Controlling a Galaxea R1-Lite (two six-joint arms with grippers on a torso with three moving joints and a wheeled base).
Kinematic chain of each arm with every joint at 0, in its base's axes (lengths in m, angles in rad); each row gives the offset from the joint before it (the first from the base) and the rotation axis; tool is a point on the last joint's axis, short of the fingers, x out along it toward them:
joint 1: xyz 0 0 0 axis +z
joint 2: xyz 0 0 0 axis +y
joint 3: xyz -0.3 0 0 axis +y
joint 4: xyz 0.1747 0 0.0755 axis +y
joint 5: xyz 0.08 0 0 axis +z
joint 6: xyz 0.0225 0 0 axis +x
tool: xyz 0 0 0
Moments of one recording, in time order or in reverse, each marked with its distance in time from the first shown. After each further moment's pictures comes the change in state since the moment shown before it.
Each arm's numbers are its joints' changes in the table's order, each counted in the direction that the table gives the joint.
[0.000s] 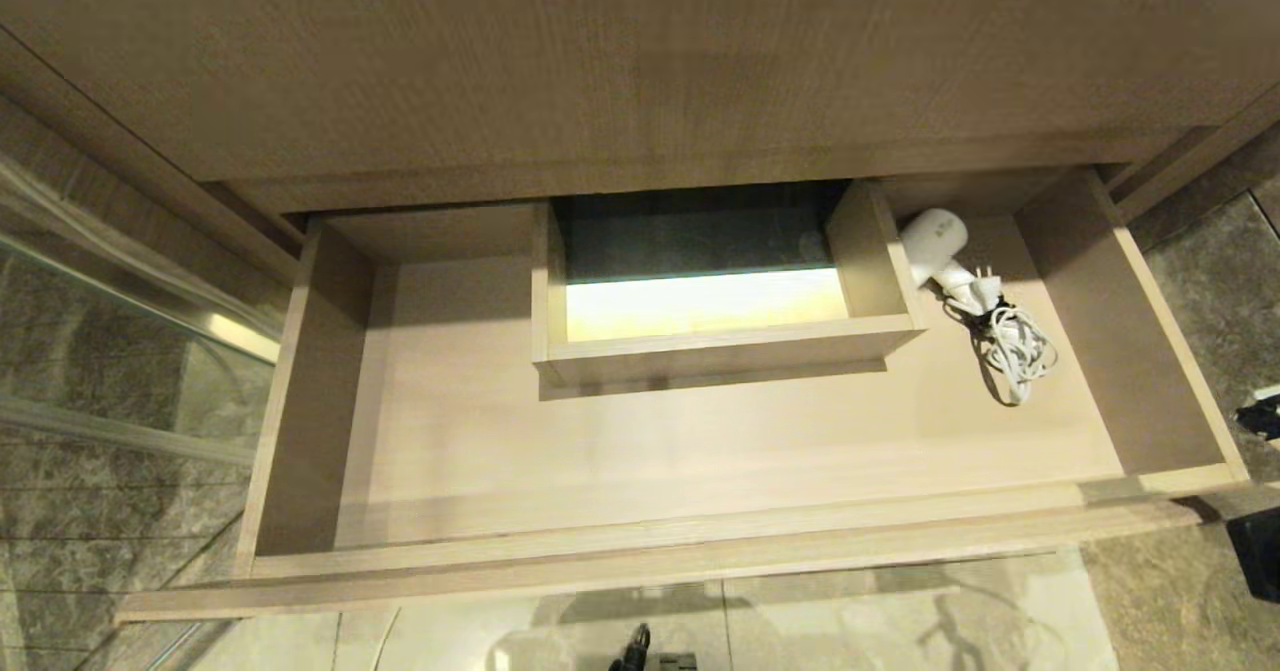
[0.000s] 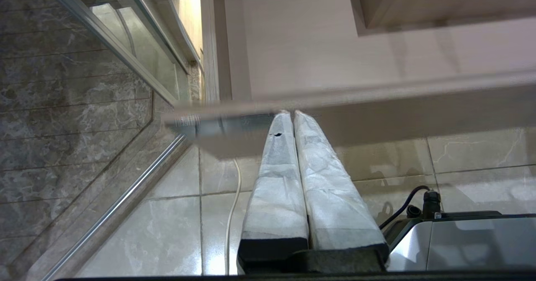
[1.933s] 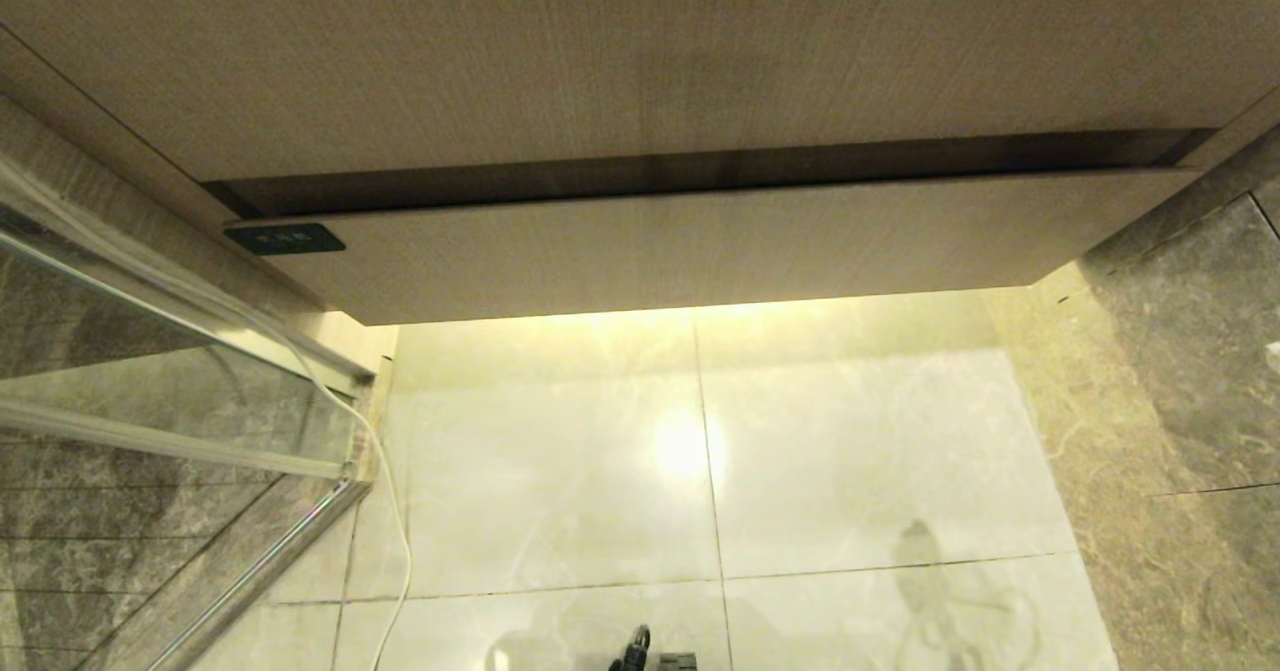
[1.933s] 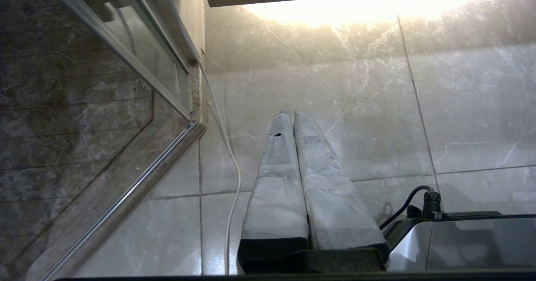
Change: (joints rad) left arm 0.000 0.000 0.000 0.000 0.000 -0.001; right arm 0.102 -0.384 -0.206 0.081 0.148 0.053
